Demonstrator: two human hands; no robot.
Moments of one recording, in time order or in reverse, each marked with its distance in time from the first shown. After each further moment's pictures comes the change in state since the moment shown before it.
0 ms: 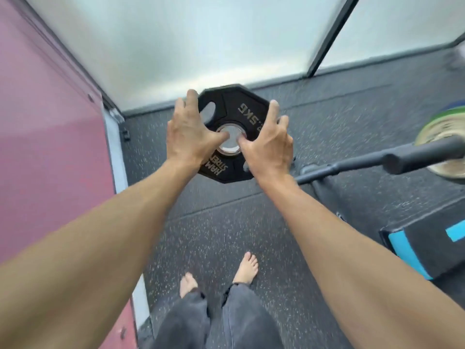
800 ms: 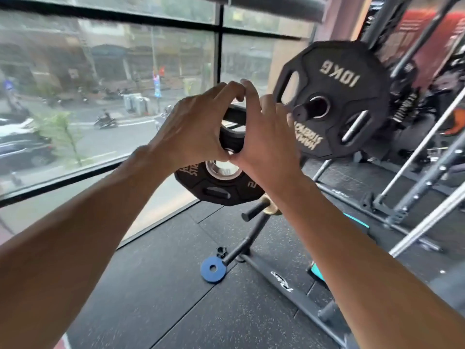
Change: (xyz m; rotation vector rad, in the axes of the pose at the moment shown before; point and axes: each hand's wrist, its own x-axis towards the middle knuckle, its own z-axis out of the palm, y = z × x) left_hand -0.203 0.306 -0.360 -0.012 0.073 1.266; right_hand -0.208 -0.156 -0.457 -0.428 0.715 -0.232
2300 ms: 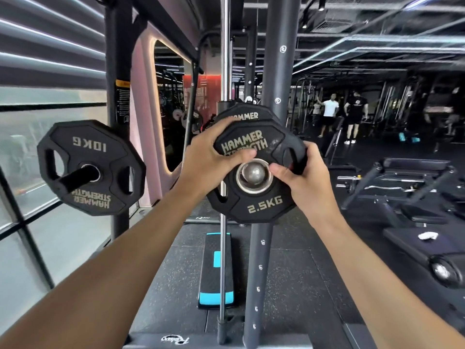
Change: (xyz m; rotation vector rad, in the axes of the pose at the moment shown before) left_hand 0.097 0.427 0.064 -1.149 -0.055 0.322; right_hand -0.203 0.283 -0.347 0.485 0.500 0.742
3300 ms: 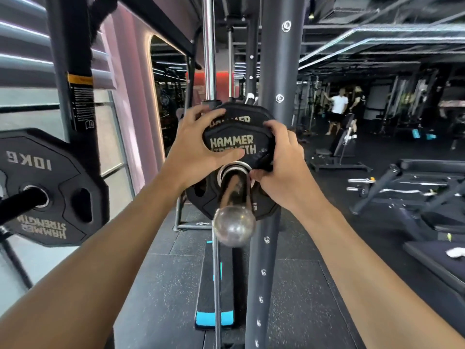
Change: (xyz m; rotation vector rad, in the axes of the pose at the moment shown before) left_hand 0.123 -0.093 0.045 0.267 -0.092 -0.035; right_hand 0.145 0.063 0.033 -0.467 -0.190 -0.158
